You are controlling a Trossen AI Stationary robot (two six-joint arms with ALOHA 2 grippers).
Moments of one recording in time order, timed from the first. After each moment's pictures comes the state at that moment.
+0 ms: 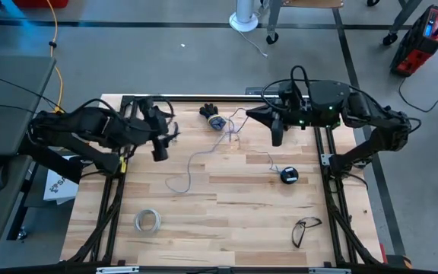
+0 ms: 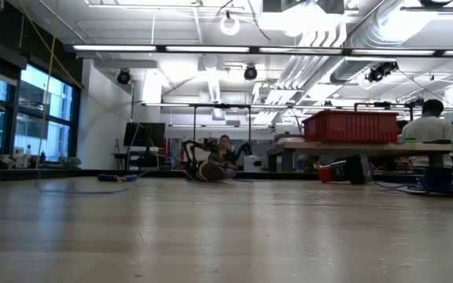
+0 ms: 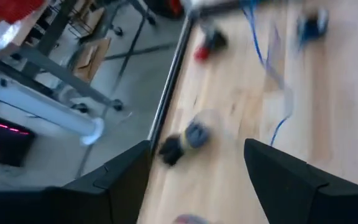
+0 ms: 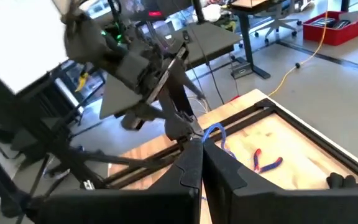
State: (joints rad) left arm -0.22 1.23 1.59 -1.08 -0.70 -0.01; right arm 0.07 1.40 1.88 -0.73 0.25 0.43
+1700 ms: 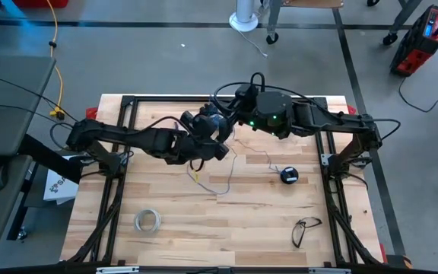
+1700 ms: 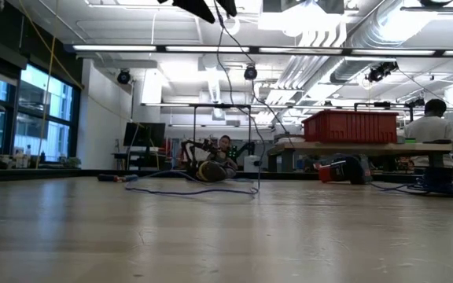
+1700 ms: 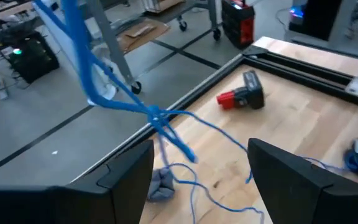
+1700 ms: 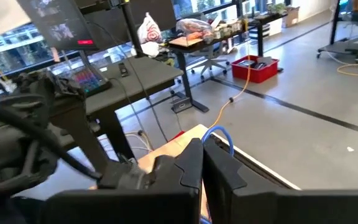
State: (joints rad) left arm -0.15 1.64 1.59 -0.67 -0.95 -0.45; right arm 0.05 1.66 1.88 -0.42 0.53 0.33
